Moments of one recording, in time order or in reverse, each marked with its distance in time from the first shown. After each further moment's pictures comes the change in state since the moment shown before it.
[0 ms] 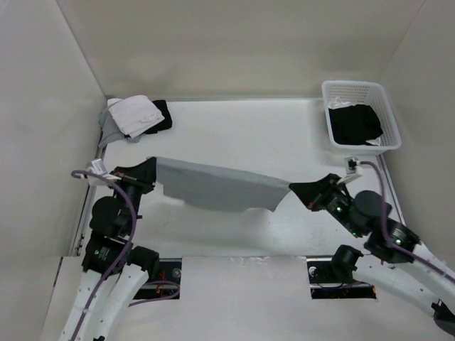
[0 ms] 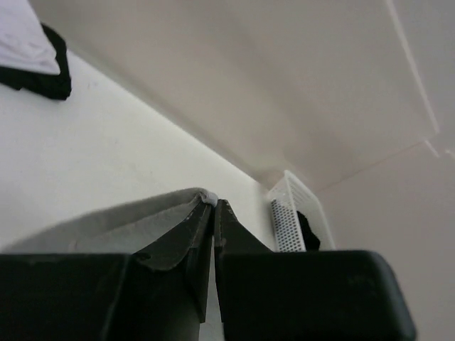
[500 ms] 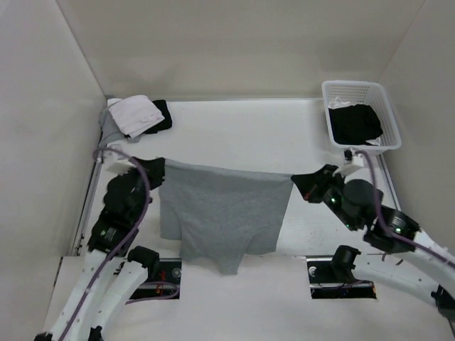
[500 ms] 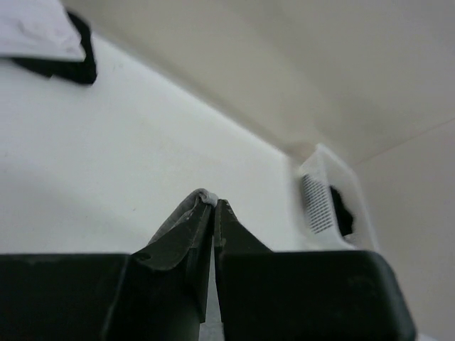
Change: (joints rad) left arm -0.030 0.085 0.149 -0.183 -0.004 0.079; right arm 0.238 0.100 0.280 -0.240 0.307 -0.040
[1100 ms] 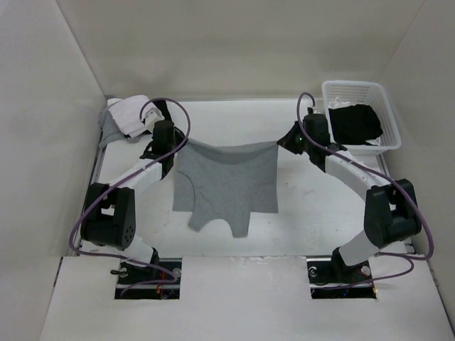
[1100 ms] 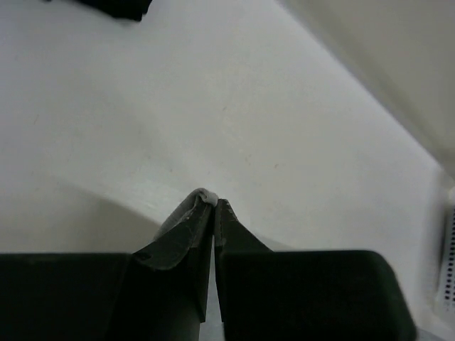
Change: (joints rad) left arm 0.130 1.112 0.142 0.544 0.055 -0.040; right arm -0.800 0.964 0.072 0.518 -0.669 -0.096
